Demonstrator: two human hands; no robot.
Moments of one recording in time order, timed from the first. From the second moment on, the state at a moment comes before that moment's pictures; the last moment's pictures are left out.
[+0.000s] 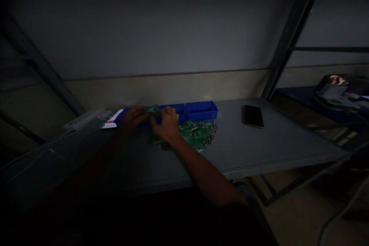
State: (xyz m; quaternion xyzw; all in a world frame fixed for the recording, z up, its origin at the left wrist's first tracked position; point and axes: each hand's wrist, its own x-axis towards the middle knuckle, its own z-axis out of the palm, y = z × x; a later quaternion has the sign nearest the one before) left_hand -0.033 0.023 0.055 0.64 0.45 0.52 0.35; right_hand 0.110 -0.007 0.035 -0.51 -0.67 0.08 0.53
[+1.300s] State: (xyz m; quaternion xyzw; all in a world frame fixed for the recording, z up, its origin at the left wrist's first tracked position) left_hand -0.026 0.028 0.039 0.64 0.42 0.55 0.33; right_hand 0.132 0.009 0.038 -0.47 -0.66 0.15 0.57
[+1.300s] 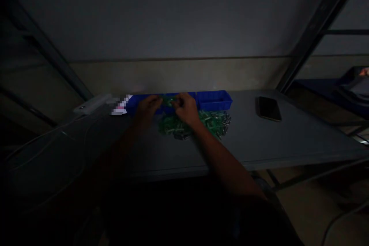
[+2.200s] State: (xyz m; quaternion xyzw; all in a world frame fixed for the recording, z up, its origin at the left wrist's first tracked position) left_hand -0.028 0.021 0.042 0.70 0.33 0.54 0.32; right_hand 0.127 0.007 0.035 -0.51 -0.58 0.24 0.59
